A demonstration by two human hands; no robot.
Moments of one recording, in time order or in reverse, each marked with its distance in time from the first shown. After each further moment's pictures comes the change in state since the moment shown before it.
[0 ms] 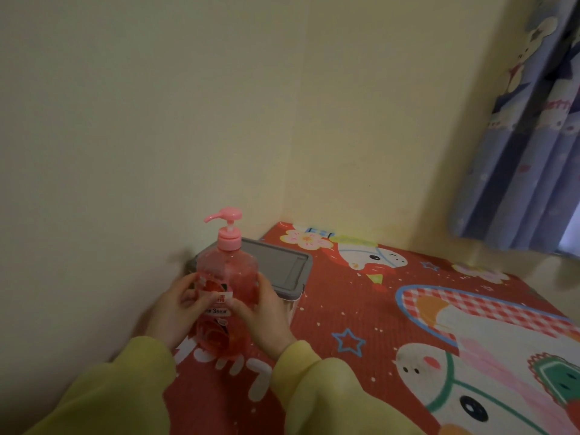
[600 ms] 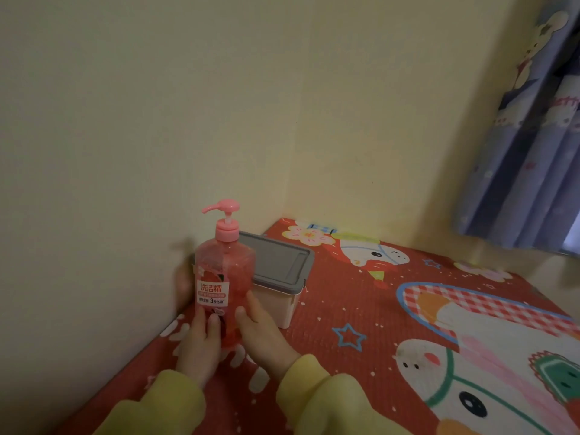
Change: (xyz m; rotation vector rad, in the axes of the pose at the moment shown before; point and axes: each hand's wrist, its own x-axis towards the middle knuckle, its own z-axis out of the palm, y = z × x) left_hand -0.033 -0.043 0.039 0.134 0.110 -0.137; right_hand -0.020 0.008 0.014 0.047 -0.220 0.183
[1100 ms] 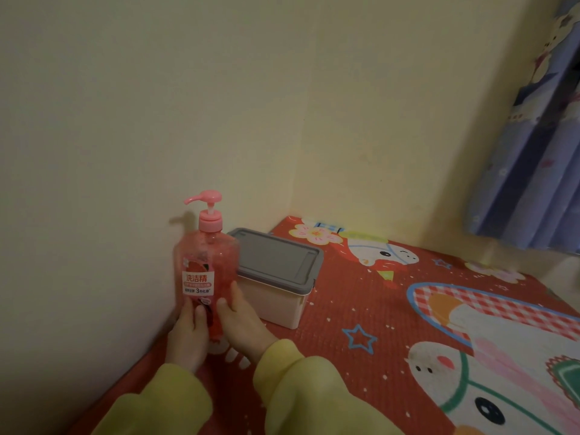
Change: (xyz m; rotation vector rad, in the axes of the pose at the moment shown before) left_hand 0.033 -0.027 -0.022 0.027 0.102 -0.035; right_hand 0.030 -0.015 0.027 -0.021 -0.087 0.048
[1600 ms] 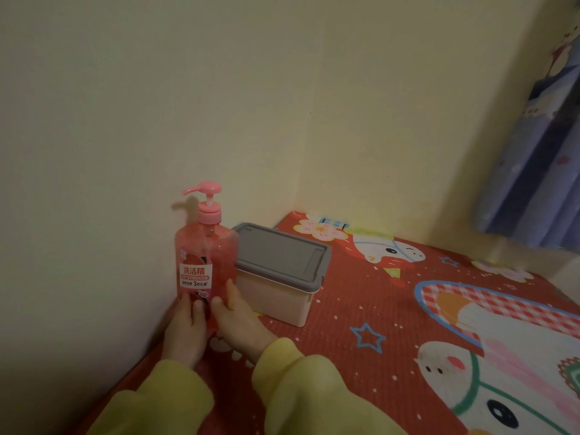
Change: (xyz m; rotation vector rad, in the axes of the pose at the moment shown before) left_hand 0.015 -0.014 -0.004 0.015 0.006 0.029; right_hand 0.006 -0.004 0.011 -0.011 -0.044 0.020
